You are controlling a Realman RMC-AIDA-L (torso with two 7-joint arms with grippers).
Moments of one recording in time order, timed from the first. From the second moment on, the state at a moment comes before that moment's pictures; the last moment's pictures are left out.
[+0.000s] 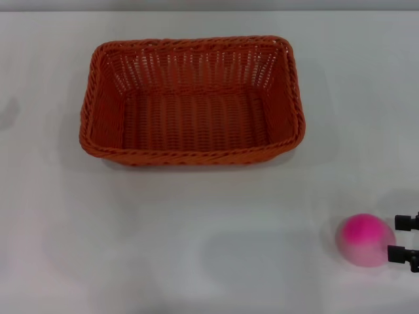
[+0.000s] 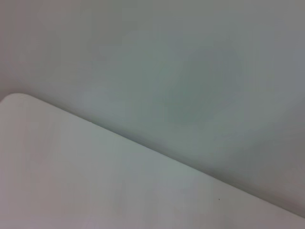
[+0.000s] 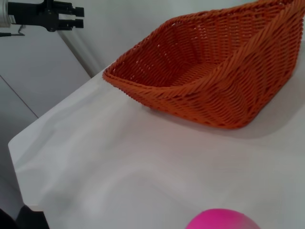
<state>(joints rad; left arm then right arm) -0.20 -2.08 -2.30 -1.53 2.23 -1.26 0.40 0.10 1.89 -0.71 -0.56 1.12 1.75 -1.80</state>
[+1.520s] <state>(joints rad) -0.18 -2.08 -2.32 -1.52 2.13 -1.31 0.45 0.21 1.98 -0.70 -0.56 1.02 1.72 -1.81</state>
